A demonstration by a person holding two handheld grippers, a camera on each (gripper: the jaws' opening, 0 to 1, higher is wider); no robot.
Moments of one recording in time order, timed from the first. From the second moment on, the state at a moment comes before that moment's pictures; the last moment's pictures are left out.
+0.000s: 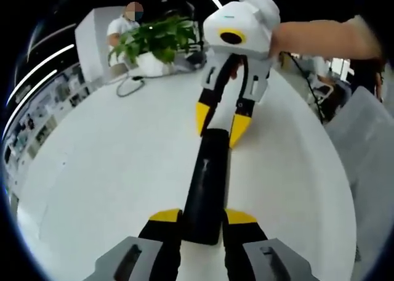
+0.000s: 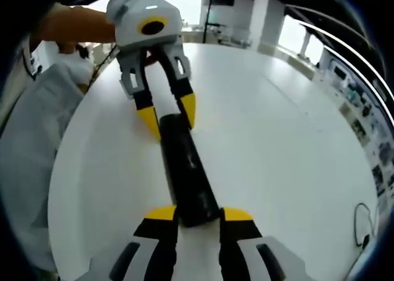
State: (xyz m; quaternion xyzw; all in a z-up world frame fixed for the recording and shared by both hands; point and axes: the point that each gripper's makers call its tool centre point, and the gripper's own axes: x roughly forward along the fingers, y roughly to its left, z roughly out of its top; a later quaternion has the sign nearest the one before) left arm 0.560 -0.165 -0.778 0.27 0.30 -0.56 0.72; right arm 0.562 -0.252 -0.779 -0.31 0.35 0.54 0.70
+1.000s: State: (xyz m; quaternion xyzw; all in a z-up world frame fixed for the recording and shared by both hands) left arm 0.550 -0.160 -0.774 0.29 0.30 -0.57 0.71; right arm 0.552 -0.247 -0.774 -0.32 0.34 0.55 0.70
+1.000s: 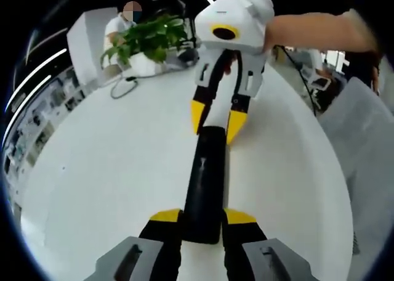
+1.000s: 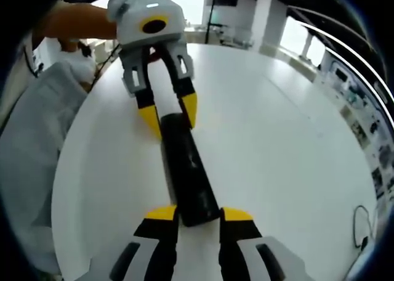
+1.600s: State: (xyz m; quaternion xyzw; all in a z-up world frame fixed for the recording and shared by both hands) left arm 0.537 -0.156 -0.761 0.30 0.29 -0.57 0.71; right arm 0.536 -0.244 -0.758 -0.32 0.34 0.54 0.70
